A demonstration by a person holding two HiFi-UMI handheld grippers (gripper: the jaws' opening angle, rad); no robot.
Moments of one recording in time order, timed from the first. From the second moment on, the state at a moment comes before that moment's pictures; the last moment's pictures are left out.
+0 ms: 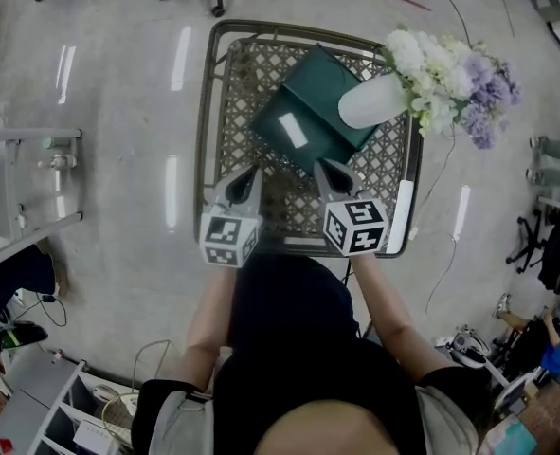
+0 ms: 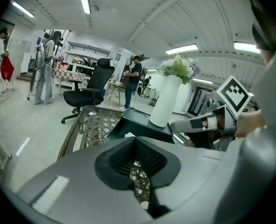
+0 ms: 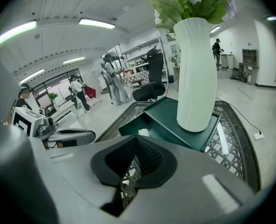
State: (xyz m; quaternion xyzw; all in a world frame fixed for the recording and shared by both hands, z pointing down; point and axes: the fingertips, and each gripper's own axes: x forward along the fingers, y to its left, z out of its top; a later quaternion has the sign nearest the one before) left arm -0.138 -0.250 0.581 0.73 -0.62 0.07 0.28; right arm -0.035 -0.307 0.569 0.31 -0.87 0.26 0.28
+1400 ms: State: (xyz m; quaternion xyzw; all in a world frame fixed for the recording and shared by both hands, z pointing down) left arm -0.164 -0.270 0.634 0.69 -0.64 0.07 0.33; right arm -0.090 -0.353 0.653 0.24 -0.84 0.26 0.41
